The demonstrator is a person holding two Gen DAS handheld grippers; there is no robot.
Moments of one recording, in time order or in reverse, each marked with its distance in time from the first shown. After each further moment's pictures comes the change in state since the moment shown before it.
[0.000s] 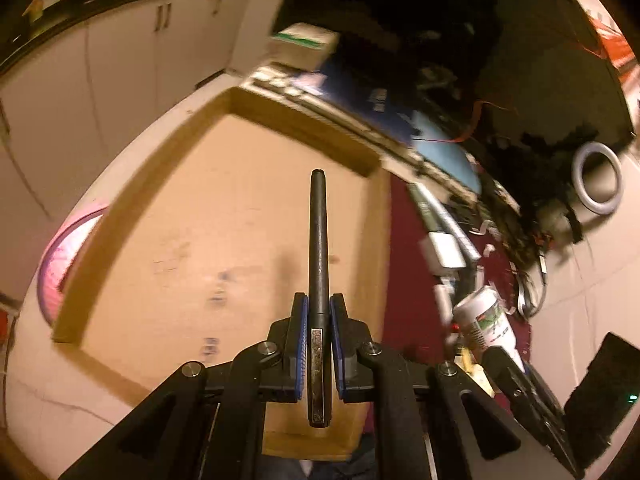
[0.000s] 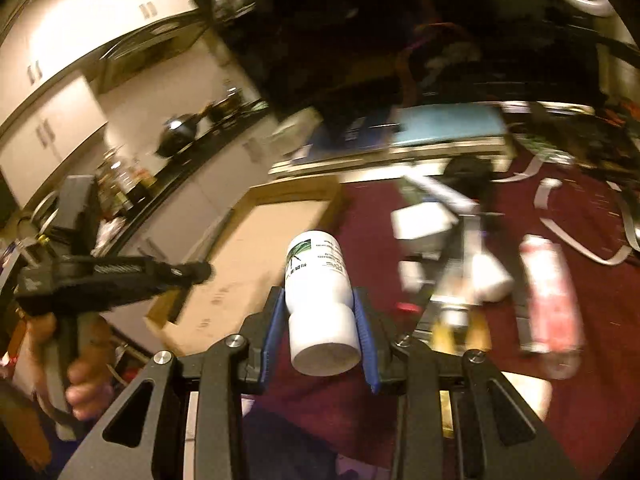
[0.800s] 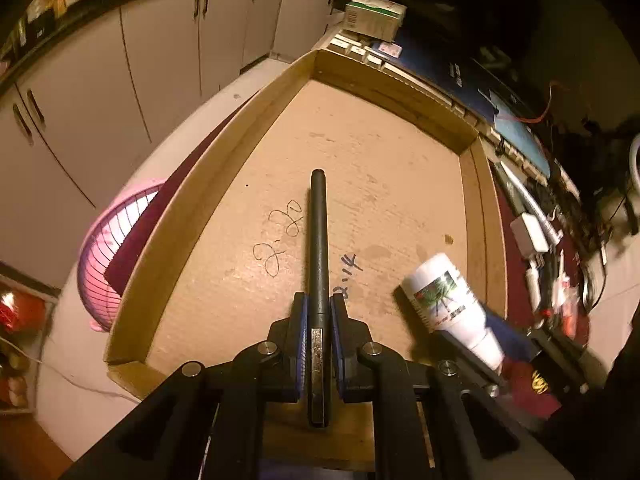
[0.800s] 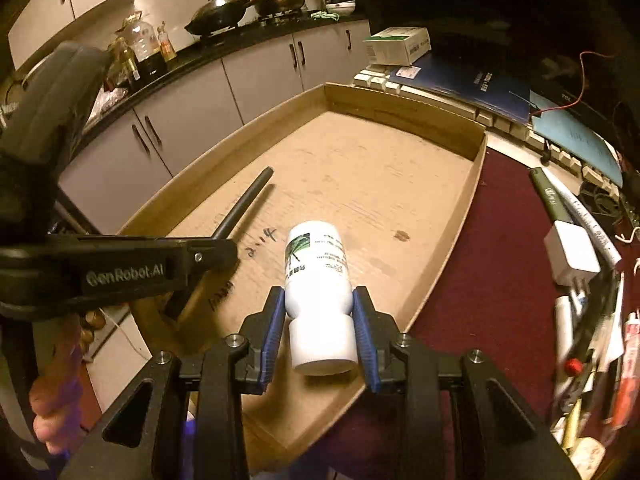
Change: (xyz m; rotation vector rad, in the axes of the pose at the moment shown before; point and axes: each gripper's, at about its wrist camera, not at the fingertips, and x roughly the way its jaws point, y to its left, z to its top) left arm 0.025 0.043 -0.013 0.025 0.050 0.191; right arm 0.113 0.085 -0.019 -0.325 0.296 -0.095
